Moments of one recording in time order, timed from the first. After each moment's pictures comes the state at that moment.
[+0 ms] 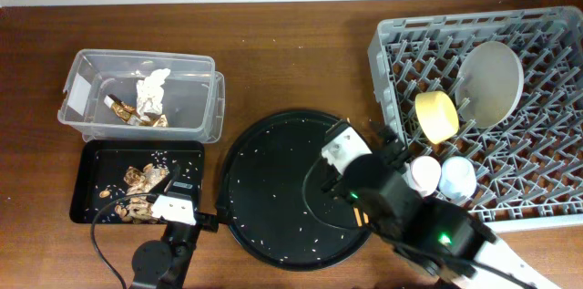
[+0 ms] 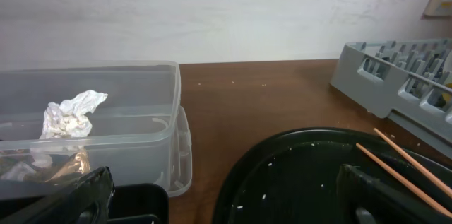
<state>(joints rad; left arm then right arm) -0.19 0.01 0.03 -0.10 0.03 -0.07 0.86 1.05 0.98 -0.66 0.45 -0.07</state>
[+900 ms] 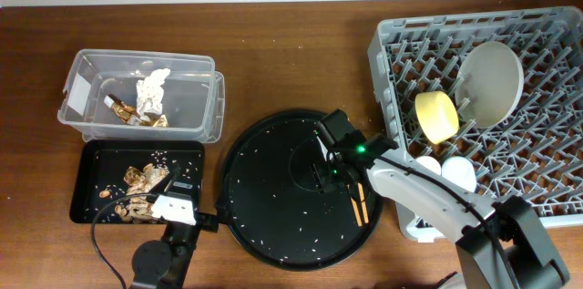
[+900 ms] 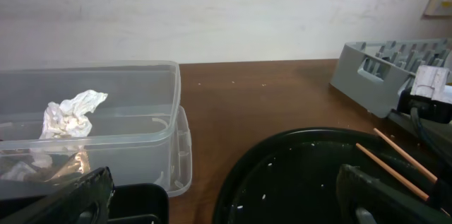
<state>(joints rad) -0.19 0.01 0.03 -0.10 0.03 -0.07 0.60 1.65 0.98 -0.62 -0.03 0.22</state>
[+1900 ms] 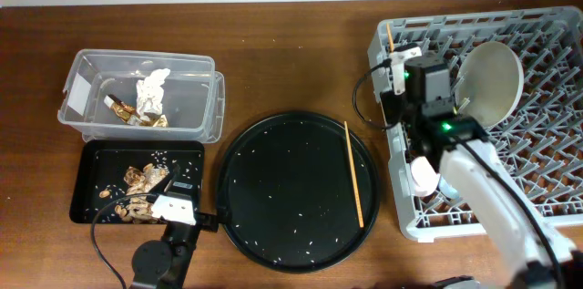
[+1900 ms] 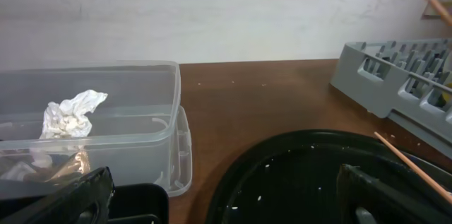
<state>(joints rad) -0.19 0.01 0.03 -0.10 0.03 -0.07 0.22 1.47 1.04 -0.32 0.23 -0.17</state>
